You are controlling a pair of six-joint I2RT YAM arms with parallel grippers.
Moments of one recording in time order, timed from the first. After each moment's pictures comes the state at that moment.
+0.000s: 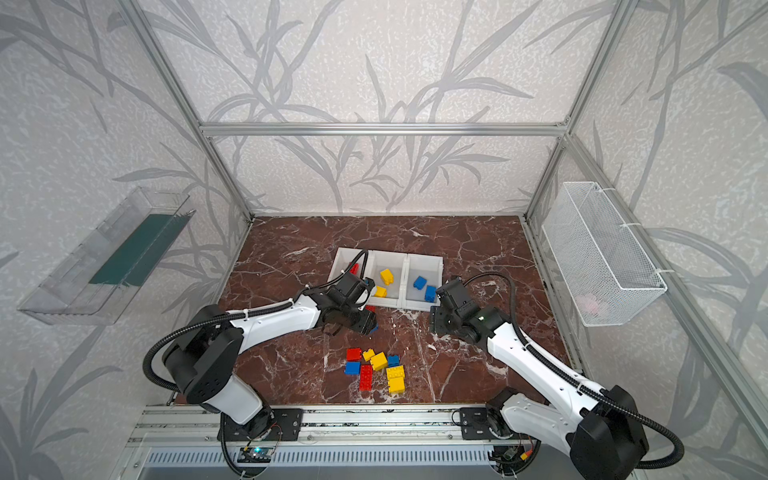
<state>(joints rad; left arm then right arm) -0.71 1.63 0.93 -0.42 0.10 -0.26 0.58 1.08 0.76 -0.70 0.12 0.62</state>
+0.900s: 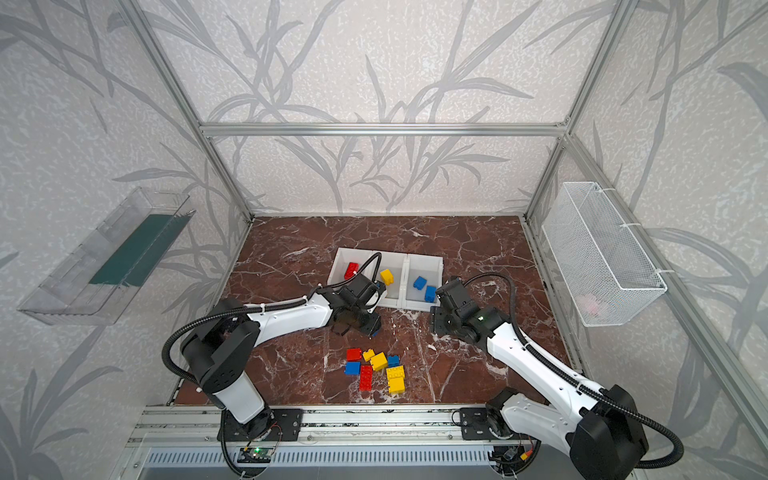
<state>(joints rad) -0.76 1.71 1.00 -0.42 0.11 -0.23 0.58 1.09 0.76 -0.70 0.12 0.62</state>
